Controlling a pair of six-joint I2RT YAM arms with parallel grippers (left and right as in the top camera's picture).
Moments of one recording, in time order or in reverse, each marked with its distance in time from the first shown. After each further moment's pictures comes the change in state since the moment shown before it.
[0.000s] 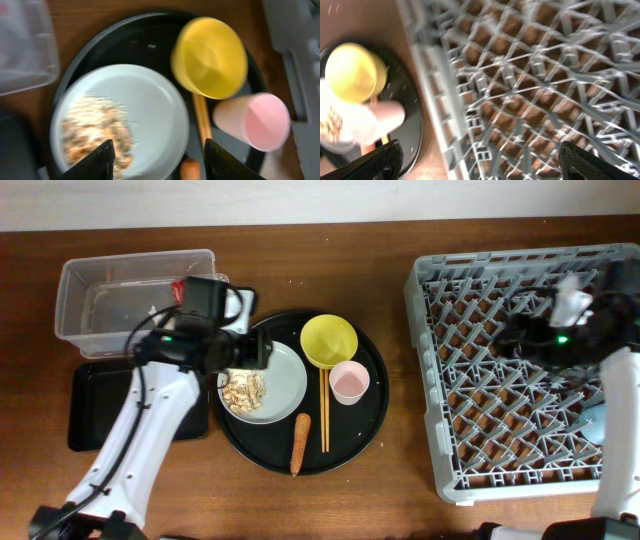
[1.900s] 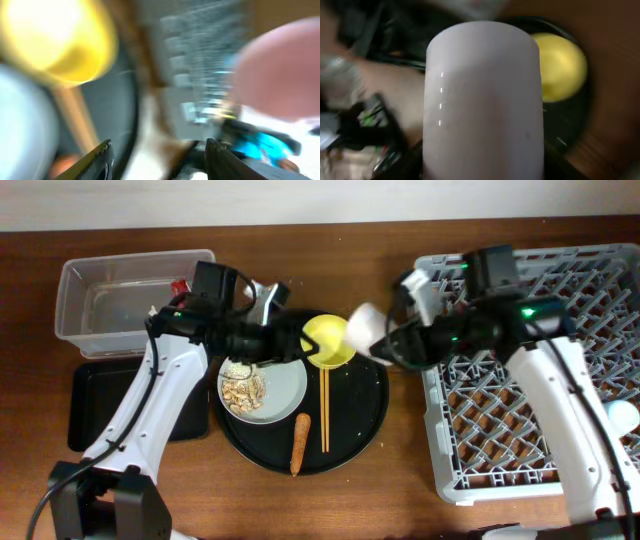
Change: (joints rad) left arm 0.014 0.146 0.109 -0.062 0.613 -0.081; right arm 0.449 0.034 -0.017 0.183 -0.440 -0.270
